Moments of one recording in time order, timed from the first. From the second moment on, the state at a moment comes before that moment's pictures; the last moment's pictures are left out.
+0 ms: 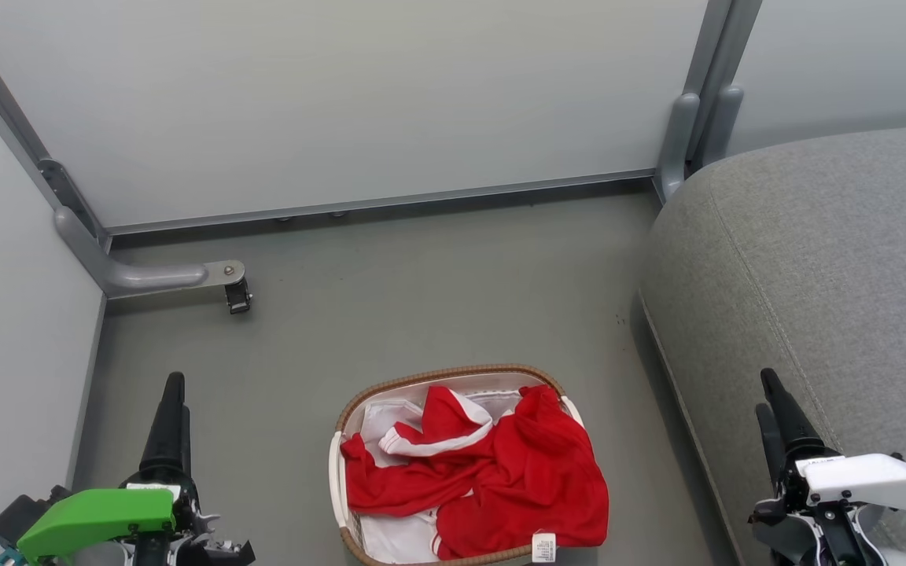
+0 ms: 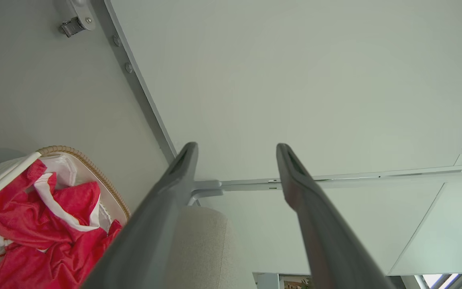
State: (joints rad) left arm -0.04 0.04 0.05 0.21 -1.50 -0.12 0.02; right arm -0.07 -0.03 -0.08 0.27 1.49 0.13 0.03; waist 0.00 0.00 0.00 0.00
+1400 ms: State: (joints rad) left arm 0.03 0.04 0.00 0.13 -0.73 -0.08 -0.12; right arm -0.04 -0.04 -0.03 0.17 0.64 0.13 -0.12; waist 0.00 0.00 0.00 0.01
